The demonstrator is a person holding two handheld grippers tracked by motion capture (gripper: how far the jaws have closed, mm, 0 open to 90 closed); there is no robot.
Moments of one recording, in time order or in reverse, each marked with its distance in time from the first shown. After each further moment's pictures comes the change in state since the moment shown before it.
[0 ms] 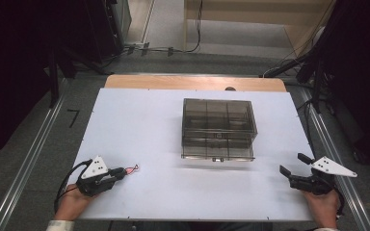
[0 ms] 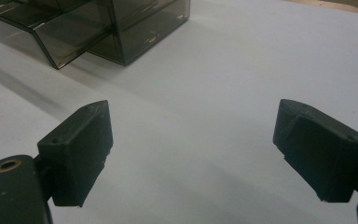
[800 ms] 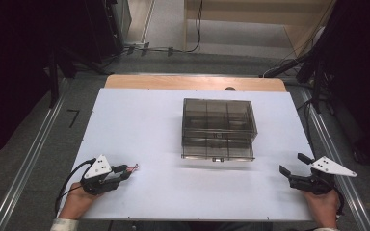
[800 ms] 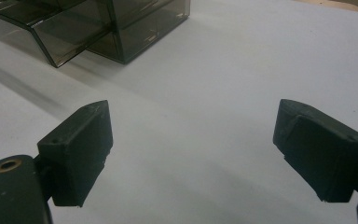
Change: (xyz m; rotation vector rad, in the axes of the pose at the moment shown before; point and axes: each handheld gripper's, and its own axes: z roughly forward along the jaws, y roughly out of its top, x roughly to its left) left arm -0.005 0.008 0.006 -0.046 -0.018 0.018; right arm 0.000 0.000 0.001 0.007 -0.003 -0.001
